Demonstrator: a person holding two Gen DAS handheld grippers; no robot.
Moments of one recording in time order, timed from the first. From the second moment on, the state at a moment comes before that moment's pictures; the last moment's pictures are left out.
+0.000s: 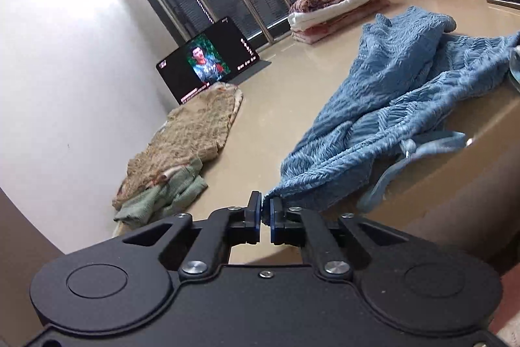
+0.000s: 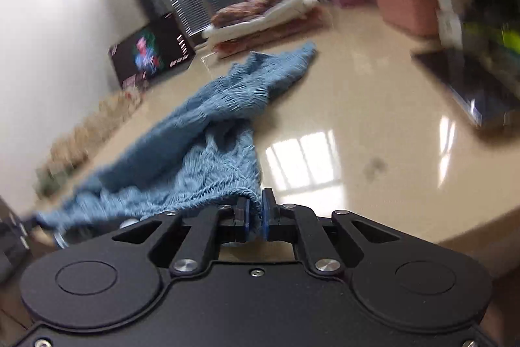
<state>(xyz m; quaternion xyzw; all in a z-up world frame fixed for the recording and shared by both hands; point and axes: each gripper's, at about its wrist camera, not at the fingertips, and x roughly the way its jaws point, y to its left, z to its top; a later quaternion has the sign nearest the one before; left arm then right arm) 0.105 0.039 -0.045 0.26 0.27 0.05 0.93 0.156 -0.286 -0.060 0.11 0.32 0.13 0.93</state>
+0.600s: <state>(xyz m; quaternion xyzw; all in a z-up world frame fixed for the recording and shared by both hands) 0.101 0.039 -0.044 0.27 0.26 0.05 0.93 0.157 -0.192 -0.050 -0.27 0.28 0.12 0.91</state>
